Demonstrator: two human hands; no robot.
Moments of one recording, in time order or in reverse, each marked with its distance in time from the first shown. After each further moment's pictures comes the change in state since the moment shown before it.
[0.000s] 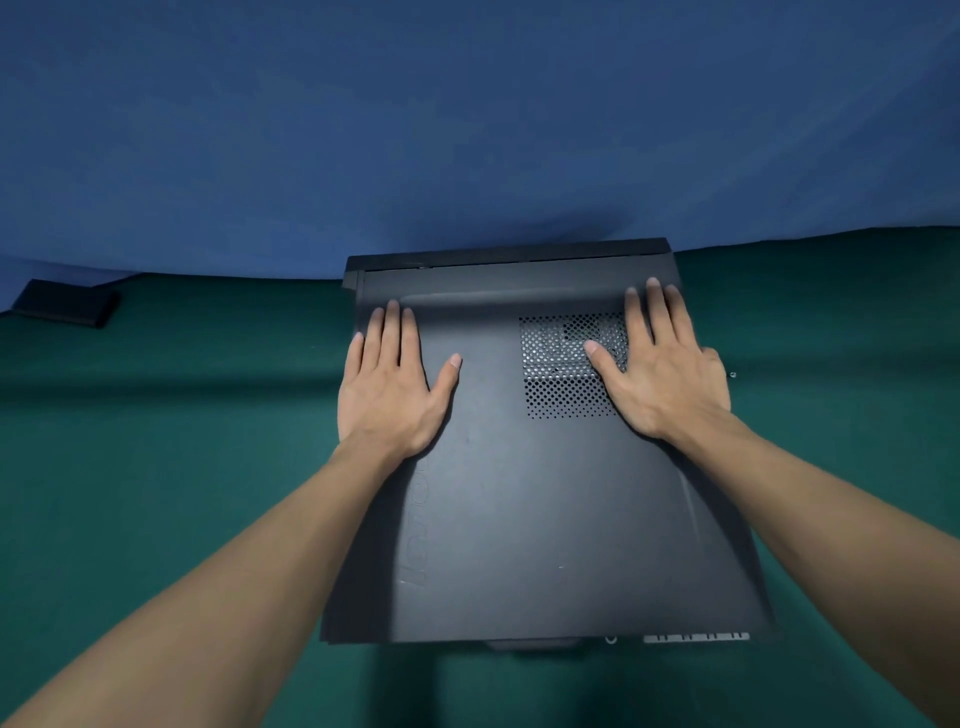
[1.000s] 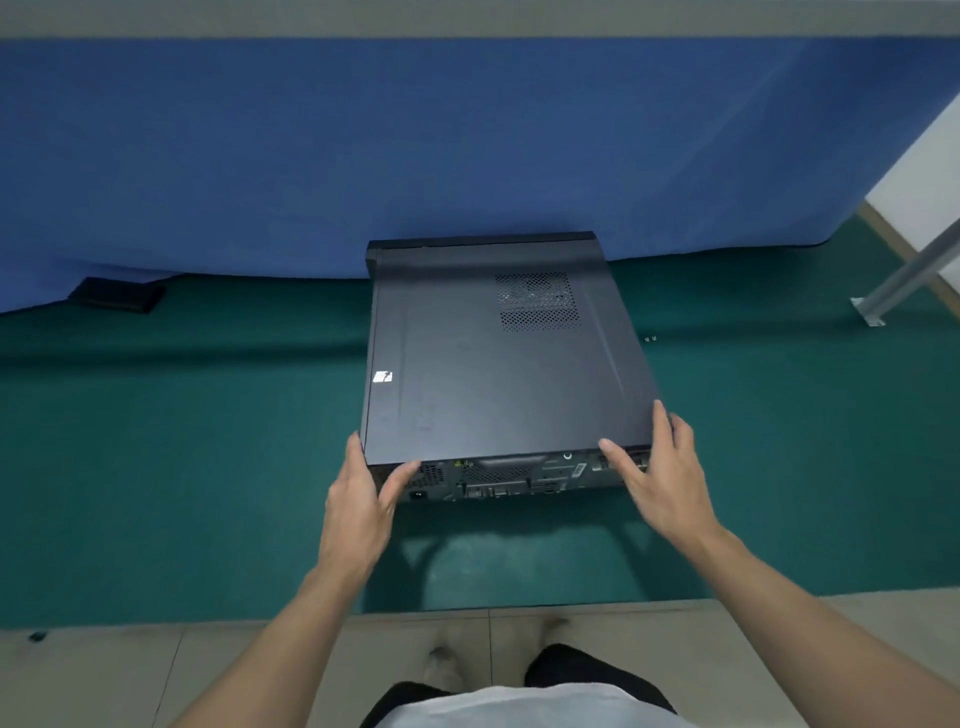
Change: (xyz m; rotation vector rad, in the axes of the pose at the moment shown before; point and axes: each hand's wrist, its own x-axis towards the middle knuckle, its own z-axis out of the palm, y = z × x) left_hand -0.240 -0.031 0.007 -0.743 -0.044 -0.243; right_hand -0.253 0.032 0.031 0.546 0.090 0.221
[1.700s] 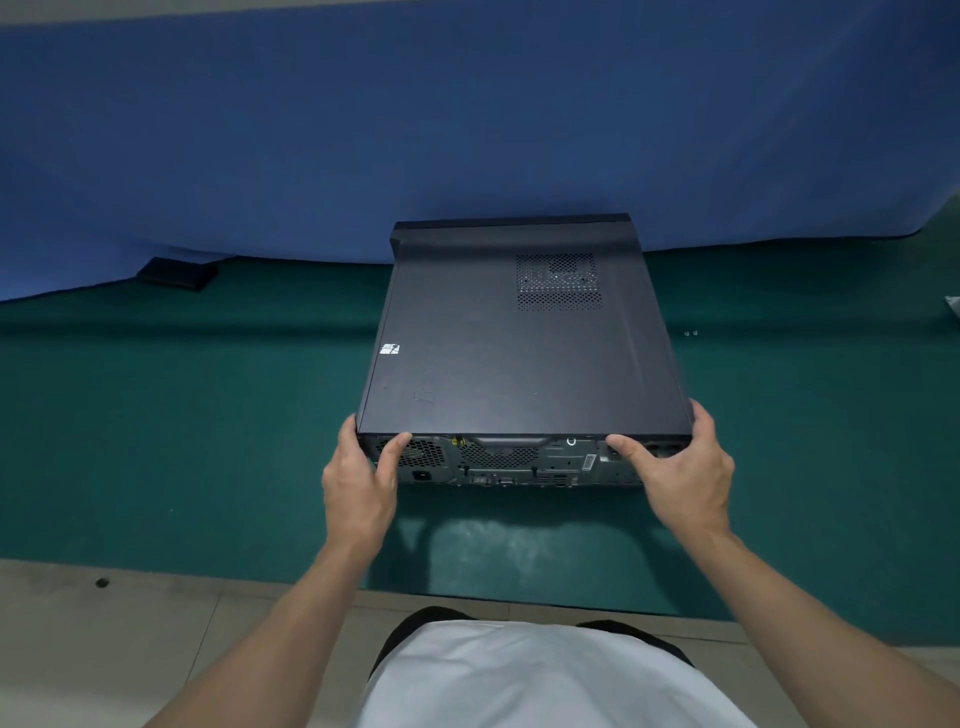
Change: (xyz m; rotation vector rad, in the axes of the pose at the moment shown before) left_hand -0.016 -0.002 0.029 -0.091 0.379 -0.025; right_hand 0.013 0.026 0.023 0.321 0.176 0.039
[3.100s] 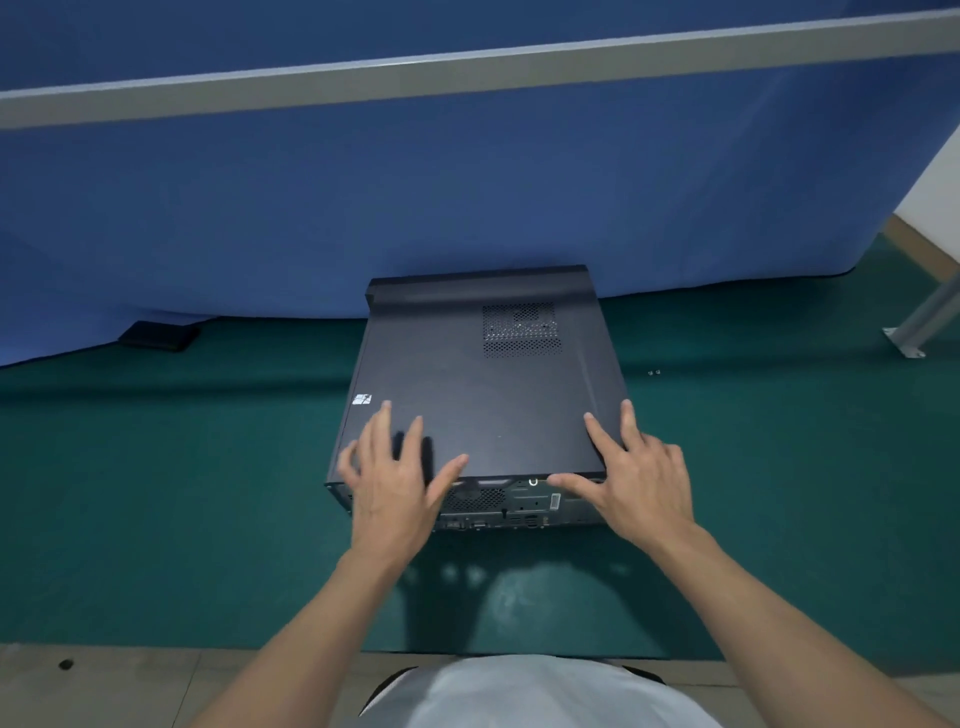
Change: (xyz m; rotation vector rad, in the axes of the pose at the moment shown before) left_hand -0.001 0.064 0.019 0.530 -0.032 0.510; right_hand 0.018 -0.038 -0.015 -0.836 -0.206 -0.395
